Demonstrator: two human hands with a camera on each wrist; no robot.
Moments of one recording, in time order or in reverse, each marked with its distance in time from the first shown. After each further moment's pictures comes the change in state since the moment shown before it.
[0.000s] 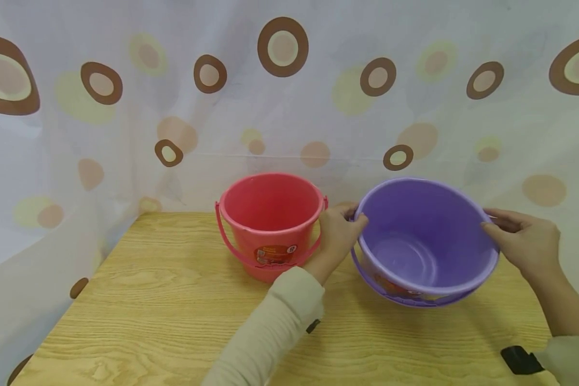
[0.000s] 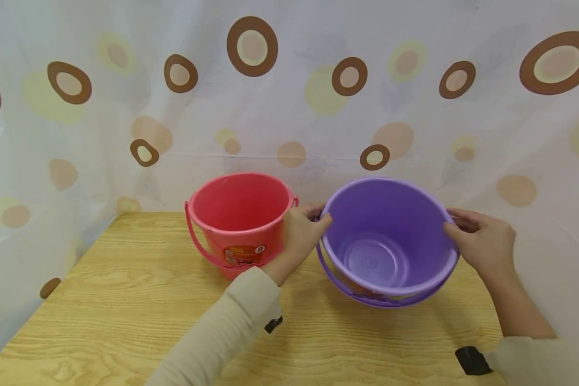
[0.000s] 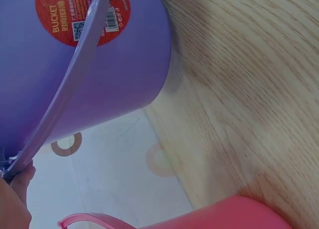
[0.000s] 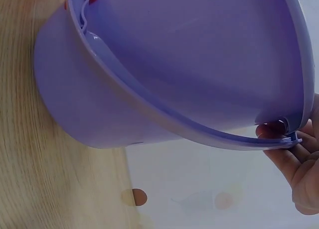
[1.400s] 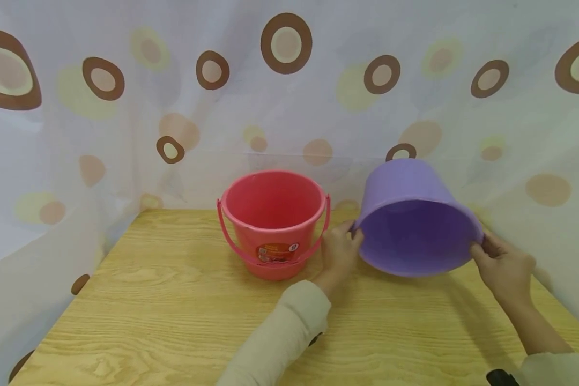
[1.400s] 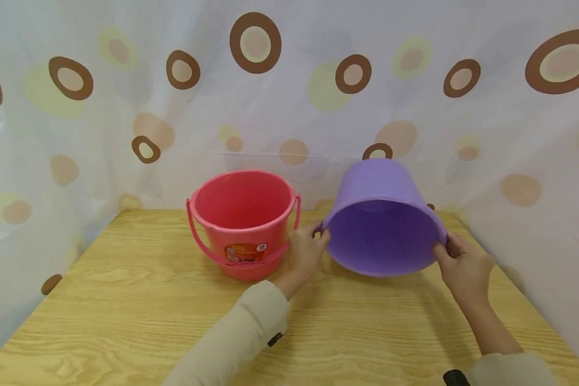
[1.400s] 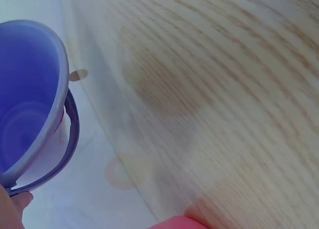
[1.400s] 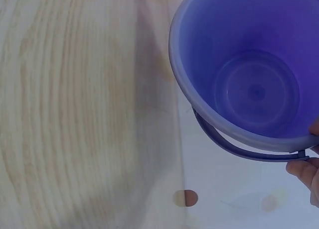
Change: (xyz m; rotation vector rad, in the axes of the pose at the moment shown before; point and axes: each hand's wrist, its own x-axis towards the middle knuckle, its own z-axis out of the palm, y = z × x) left_hand -0.033 -0.026 0.015 0.366 0.109 0.034; right_hand -0.027 0.029 0.049 -0.012 0.272 -0.180
